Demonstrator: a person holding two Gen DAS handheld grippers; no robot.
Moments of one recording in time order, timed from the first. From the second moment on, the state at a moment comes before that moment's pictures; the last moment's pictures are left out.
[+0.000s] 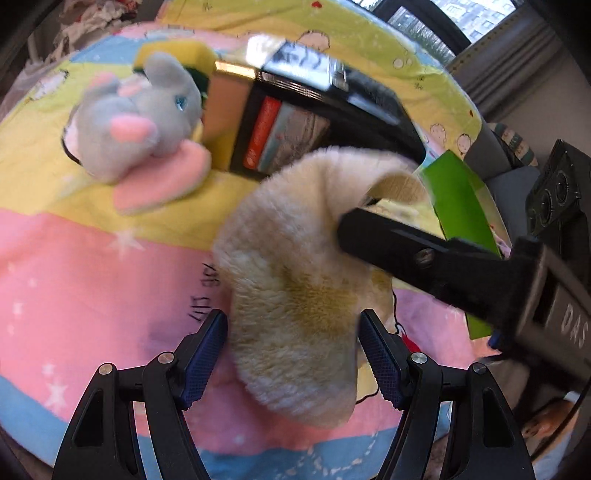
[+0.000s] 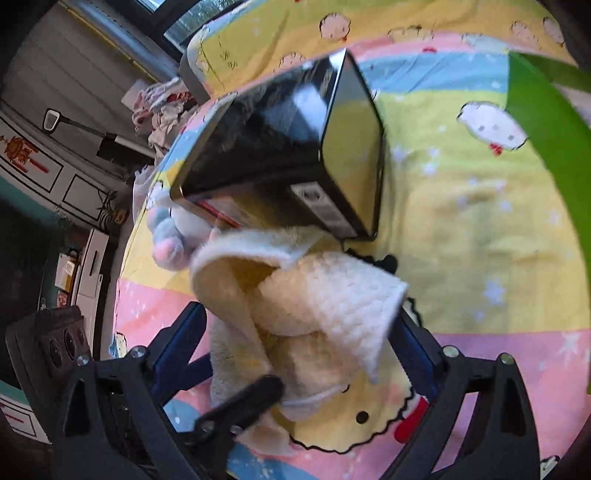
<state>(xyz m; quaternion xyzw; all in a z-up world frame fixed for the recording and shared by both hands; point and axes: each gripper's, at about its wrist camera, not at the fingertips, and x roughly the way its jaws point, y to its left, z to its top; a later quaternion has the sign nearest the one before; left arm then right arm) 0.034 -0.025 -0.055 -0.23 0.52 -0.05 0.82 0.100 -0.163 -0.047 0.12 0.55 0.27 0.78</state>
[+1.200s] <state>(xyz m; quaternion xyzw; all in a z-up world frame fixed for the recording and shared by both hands) 0.046 -0.146 0.121 -0.06 0.31 -0.15 0.94 0.067 -0.278 0.112 0.19 0.33 0.29 0.88</state>
